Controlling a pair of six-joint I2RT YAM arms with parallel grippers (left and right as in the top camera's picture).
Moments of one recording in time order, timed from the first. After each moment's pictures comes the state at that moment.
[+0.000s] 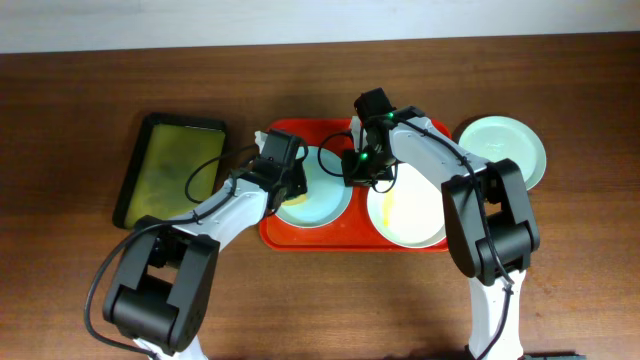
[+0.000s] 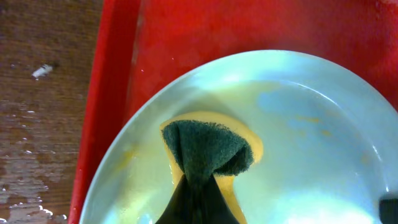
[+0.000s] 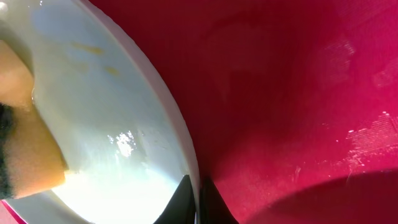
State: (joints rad) left arm -0.42 1.88 1.07 -0.24 -0.09 -0.53; right arm 0.35 2.20 1.58 -0.83 -0.37 0.26
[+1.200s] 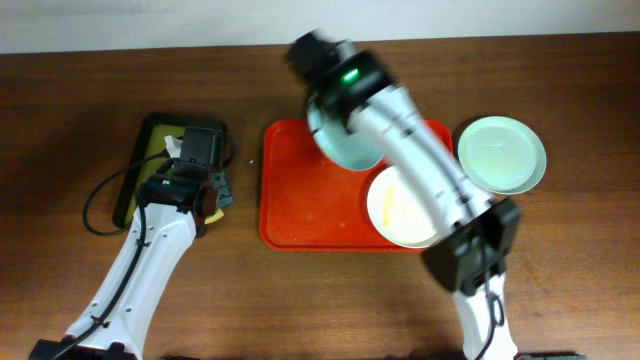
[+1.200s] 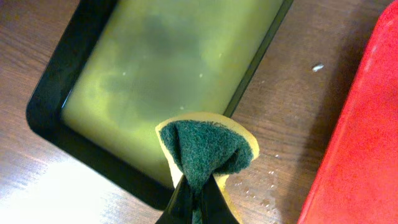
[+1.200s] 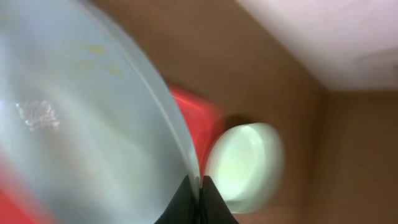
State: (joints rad) left arm -0.19 1.45 1.07 -0.78 -0.35 -0.43; right arm 0.51 2.21 2.36 -1.44 0.55 0.05
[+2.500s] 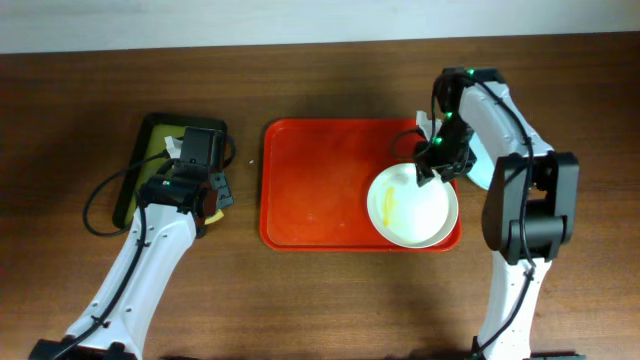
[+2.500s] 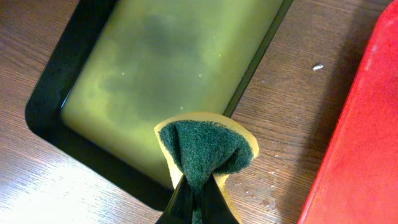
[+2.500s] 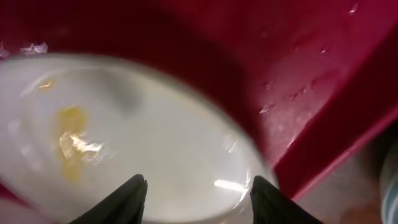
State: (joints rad) left arm -0.19 1.45 1.07 -0.78 -0.35 -0.43; right arm 0.04 2.26 1.81 -1.34 -0.12 -0.19
